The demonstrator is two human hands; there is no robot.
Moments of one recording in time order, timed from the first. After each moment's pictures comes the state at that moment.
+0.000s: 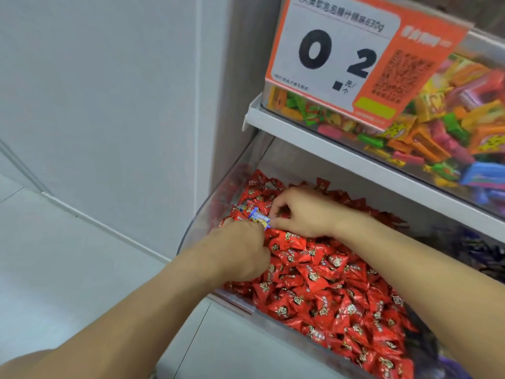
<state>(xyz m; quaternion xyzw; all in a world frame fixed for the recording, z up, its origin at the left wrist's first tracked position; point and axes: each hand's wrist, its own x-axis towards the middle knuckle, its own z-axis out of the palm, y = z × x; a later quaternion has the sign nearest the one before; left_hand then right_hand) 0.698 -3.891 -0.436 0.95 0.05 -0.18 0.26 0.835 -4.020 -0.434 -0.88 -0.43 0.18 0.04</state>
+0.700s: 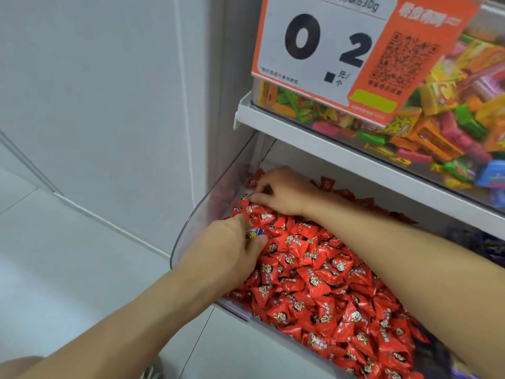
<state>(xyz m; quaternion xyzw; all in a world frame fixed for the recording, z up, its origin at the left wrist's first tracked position) 0.686 -3.890 -0.449 0.94 0.15 -0.01 0.32 0.864 -3.979 -0.458 -0.89 -0.44 0.13 0.10</state>
